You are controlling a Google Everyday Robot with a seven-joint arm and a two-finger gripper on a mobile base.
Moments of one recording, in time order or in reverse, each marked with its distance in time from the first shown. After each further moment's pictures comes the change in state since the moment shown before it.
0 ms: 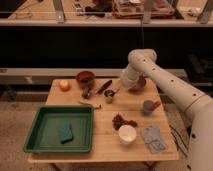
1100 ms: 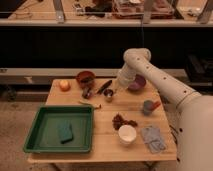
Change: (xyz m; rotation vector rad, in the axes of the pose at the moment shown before) arm 0.000 -0.008 0.018 -0.056 -0.006 -0.031
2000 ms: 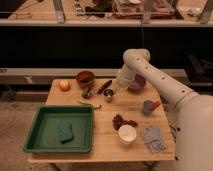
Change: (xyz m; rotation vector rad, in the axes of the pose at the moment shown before) arm -0.002 0.001 0.004 -0.012 -0.012 -0.020
